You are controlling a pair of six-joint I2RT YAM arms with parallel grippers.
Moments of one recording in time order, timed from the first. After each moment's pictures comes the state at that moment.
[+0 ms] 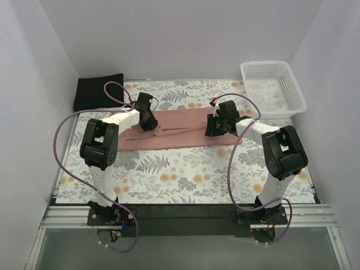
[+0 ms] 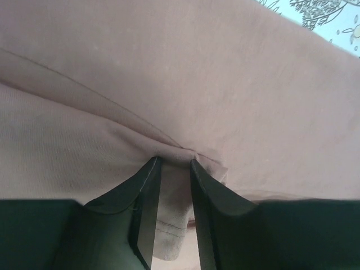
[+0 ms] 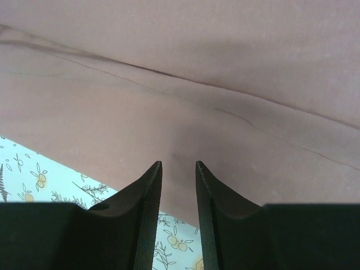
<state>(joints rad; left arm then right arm) -0.32 1.97 1.34 -0.40 -0.10 -0.75 0.39 1.78 1.05 -0.14 -0.26 0.21</state>
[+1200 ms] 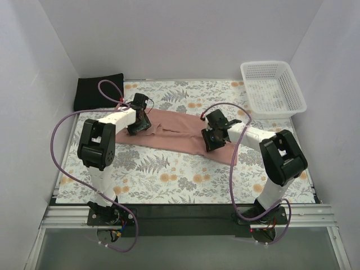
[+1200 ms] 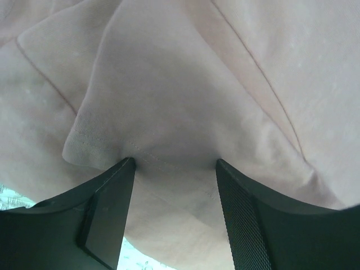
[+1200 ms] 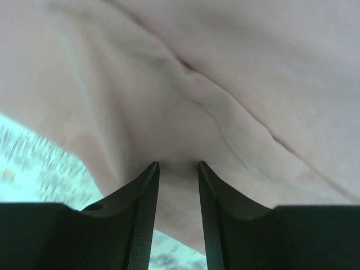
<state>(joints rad) -0.28 1.94 1.30 -0.54 -0.32 -0.74 0.52 1.77 1.07 -0.42 -0.05 0.15</state>
